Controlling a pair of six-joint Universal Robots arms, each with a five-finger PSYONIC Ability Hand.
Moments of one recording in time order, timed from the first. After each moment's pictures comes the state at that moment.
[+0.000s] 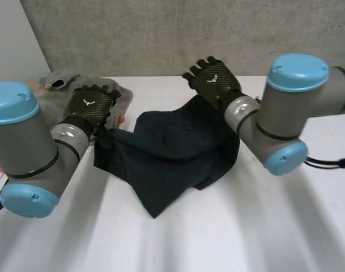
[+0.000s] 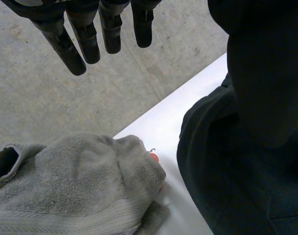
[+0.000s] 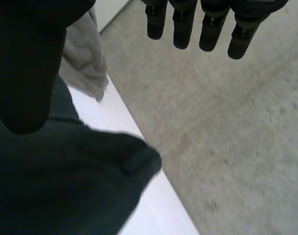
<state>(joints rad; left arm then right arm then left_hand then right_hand) 4.30 -1.94 -1.50 3.32 -1.60 3.46 2.10 -0.83 0.90 -0.06 1.35 2.56 0.20 0.20 0.21 0.20 0.05 0.22 0.21 0.21 0.21 0.05</state>
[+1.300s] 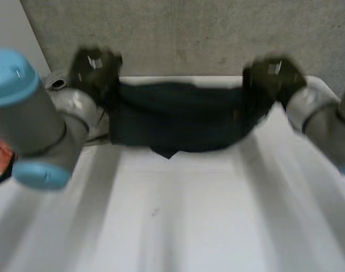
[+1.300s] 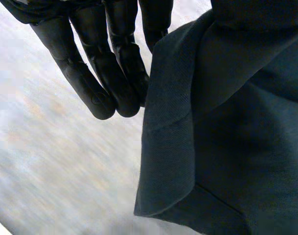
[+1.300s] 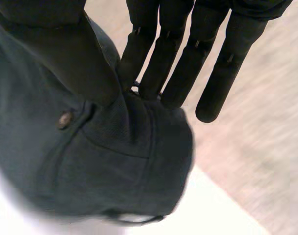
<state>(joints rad) 4.23 -1.93 -1.39 3.38 -1.63 3.54 1.90 -1.24 1.34 0.04 1.32 2.78 1.14 1.19 1.19 1.19 0.99 1.11 1.17 1.18 1.19 0.97</state>
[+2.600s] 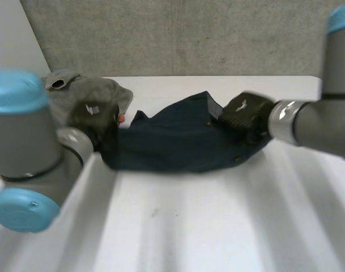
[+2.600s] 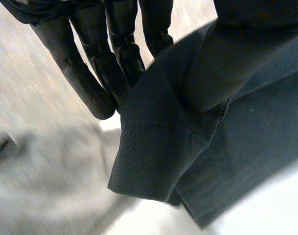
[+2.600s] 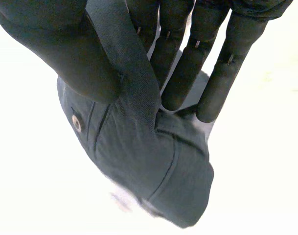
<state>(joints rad) 4.21 -1.86 -1.44 3.10 -1.72 3.38 1.96 -1.06 0.93 0.66 1.25 2.31 1.15 1.19 1.18 1.19 0.99 1.11 1.17 1.18 1.19 0.98</state>
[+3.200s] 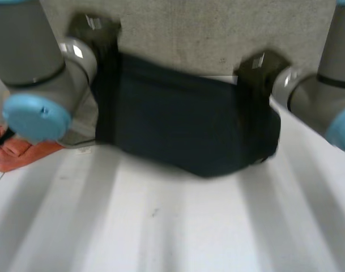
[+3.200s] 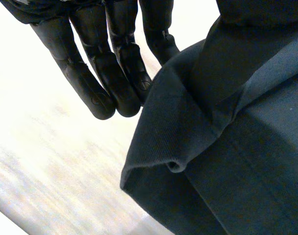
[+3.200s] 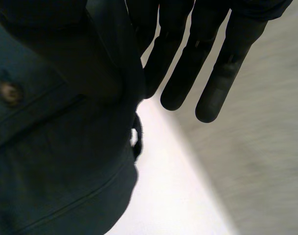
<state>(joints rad) 4.21 -2.13 -0.69 2.94 -1.72 3.56 2.00 -1.03 0.79 0.40 1.50 2.50 1.15 1.19 1.19 1.19 0.99 1.11 1.17 1.18 1.19 1.00</state>
